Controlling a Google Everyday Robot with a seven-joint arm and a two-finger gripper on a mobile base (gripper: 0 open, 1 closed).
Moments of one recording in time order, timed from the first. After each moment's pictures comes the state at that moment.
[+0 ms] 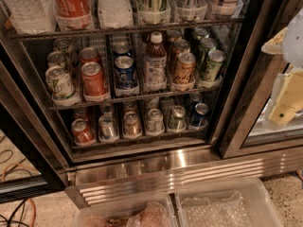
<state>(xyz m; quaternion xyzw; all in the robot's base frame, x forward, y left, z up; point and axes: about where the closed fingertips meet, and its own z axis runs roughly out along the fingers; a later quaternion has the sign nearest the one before) 0.438 -0.217 0.976 -0.60 0.78 -0.03 0.16</state>
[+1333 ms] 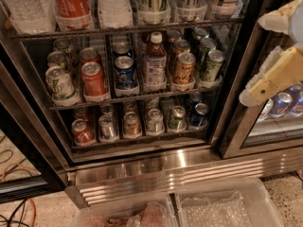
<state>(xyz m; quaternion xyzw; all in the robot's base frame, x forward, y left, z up) 0.450 -0.175 1.026 -0.55 0.76 0.05 0.34</state>
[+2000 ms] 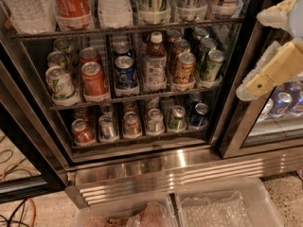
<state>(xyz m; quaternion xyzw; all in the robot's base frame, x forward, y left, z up) 0.456 -0.174 1.031 -0.54 0.76 0.05 0.35</state>
